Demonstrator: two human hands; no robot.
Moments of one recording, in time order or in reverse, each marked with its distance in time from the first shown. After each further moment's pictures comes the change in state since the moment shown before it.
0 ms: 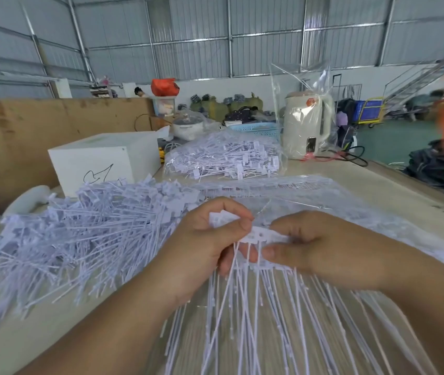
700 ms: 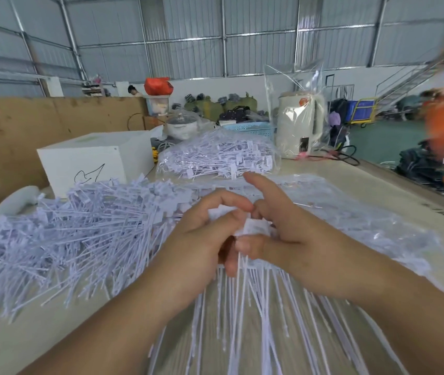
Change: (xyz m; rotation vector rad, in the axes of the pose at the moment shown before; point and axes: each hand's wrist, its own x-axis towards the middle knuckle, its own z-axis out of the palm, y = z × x) left_hand -0.004 0.004 0.013 -0.085 0.007 0.018; right_hand 0.006 0.003 0.020 0.242 0.145 -0.191
